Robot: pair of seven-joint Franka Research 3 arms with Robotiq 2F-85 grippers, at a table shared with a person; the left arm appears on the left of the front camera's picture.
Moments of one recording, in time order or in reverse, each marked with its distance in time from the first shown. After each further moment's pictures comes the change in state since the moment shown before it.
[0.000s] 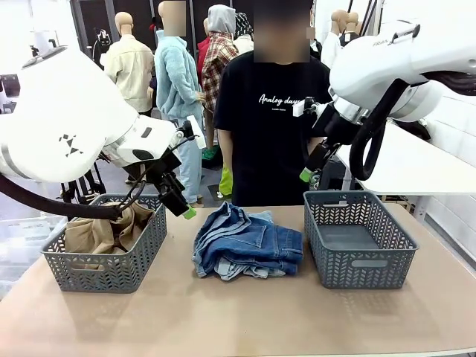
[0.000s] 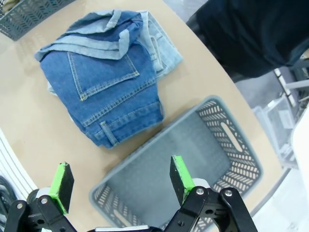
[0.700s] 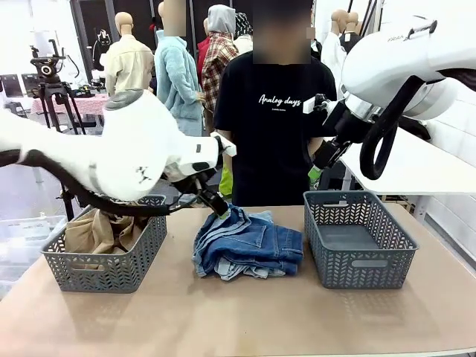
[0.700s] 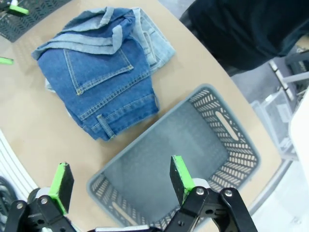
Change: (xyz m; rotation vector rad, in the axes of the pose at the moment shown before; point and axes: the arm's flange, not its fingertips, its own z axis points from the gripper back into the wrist) left arm 0.039 0.031 -0.107 0.080 0.023 0.308; right arm -0.015 -0.003 0.015 -0.017 -0.011 -0.031
